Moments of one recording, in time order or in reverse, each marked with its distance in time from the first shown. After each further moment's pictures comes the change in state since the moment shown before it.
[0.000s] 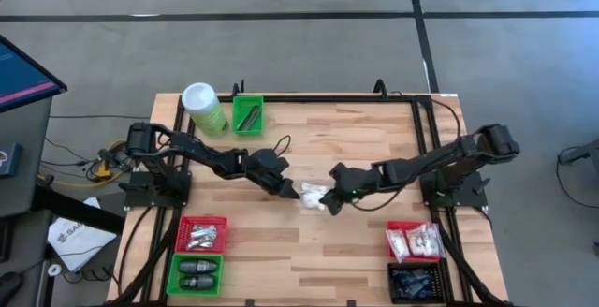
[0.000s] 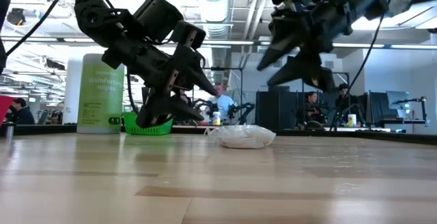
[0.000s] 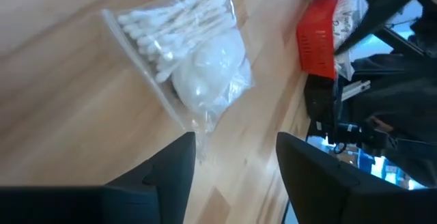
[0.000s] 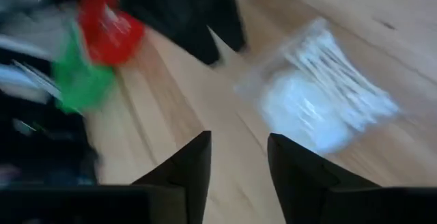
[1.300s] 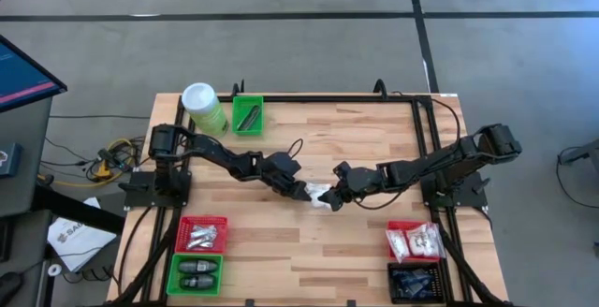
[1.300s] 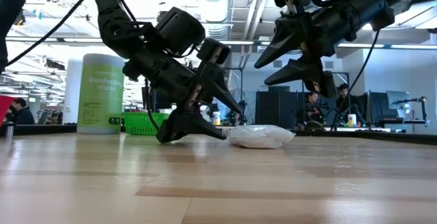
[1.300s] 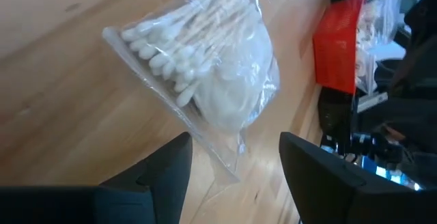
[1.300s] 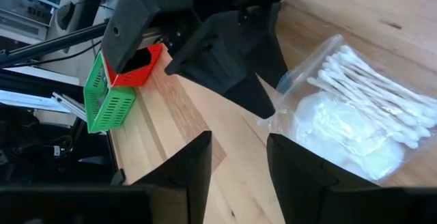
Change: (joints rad) left arm 0.004 0.198 0.142 0.009 -0.015 -0.001; right arm 0.006 -0.023 -0.107 0.207 0.031 0.101
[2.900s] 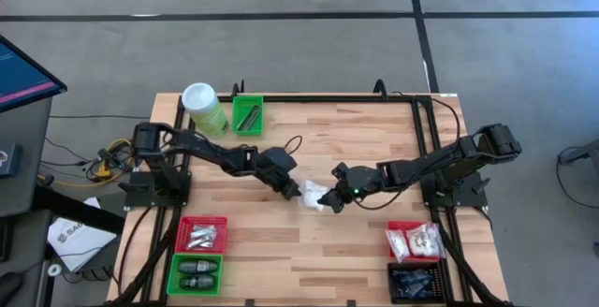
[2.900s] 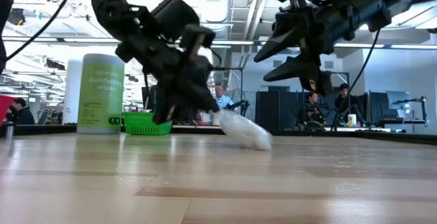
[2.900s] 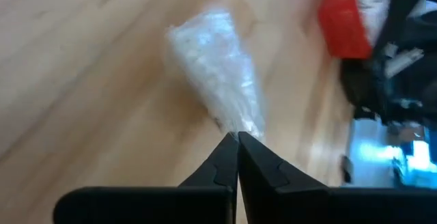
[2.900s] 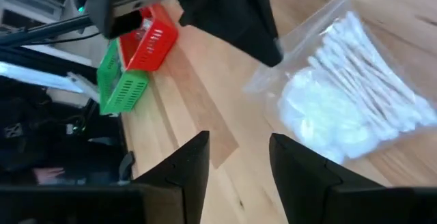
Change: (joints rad) left arm 0.003 -0.153 -0.009 -0.210 -0.022 0.266; right arm -0.014 0.001 0.000 0.023 -0.073 -0.053
